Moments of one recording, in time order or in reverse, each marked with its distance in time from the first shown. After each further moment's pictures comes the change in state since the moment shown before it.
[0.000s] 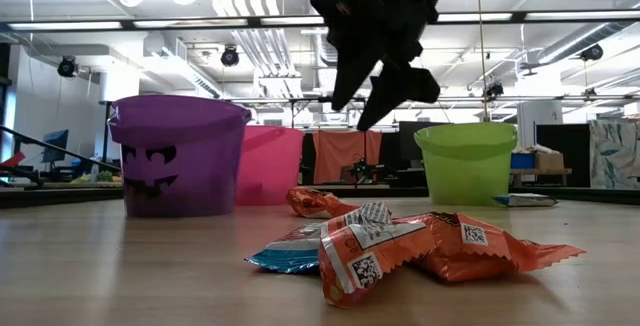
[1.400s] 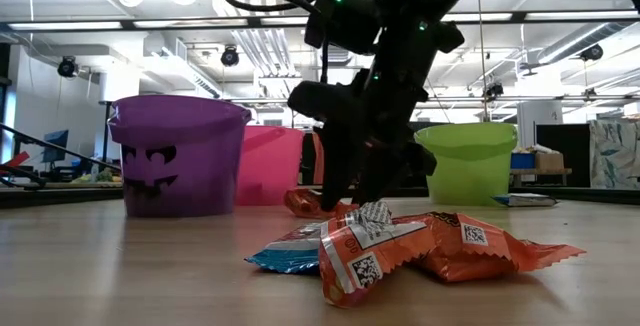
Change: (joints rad) left arm -0.096 0.008 -0.020 0.029 -0.104 -0.039; right arm 0.032 0.238 -0.072 0.228 0.041 0.061
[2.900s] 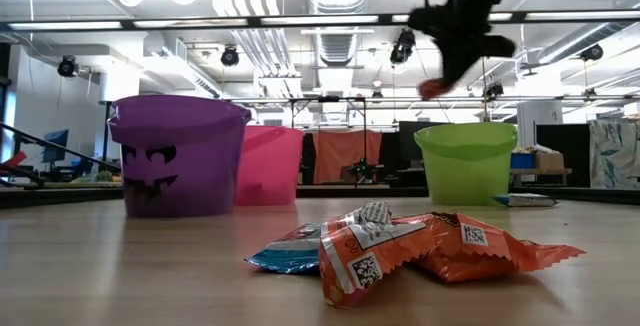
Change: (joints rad) left arm 0.071 0.000 -0.005 0.045 -0.213 0.035; right arm -0.468 -0.652 -0.002 -0.706 0.125 -0.176
